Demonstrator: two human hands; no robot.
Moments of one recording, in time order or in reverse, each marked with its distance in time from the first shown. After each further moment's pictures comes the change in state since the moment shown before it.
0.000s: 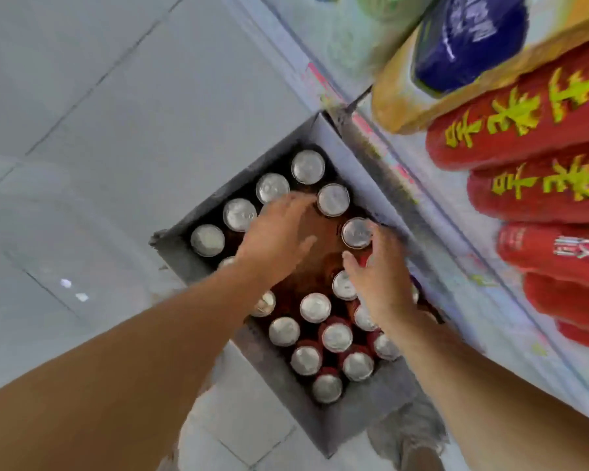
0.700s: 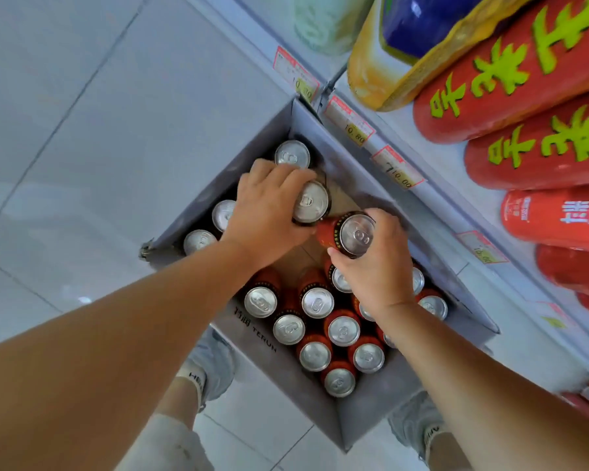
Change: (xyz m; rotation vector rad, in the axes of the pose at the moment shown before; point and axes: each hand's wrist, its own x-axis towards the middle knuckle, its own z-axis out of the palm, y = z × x) left_hand 0.023 0.001 -0.009 0.249 0.313 0.355; right_hand -0.005 -0.005 -0.002 0.077 0.176 -0.060
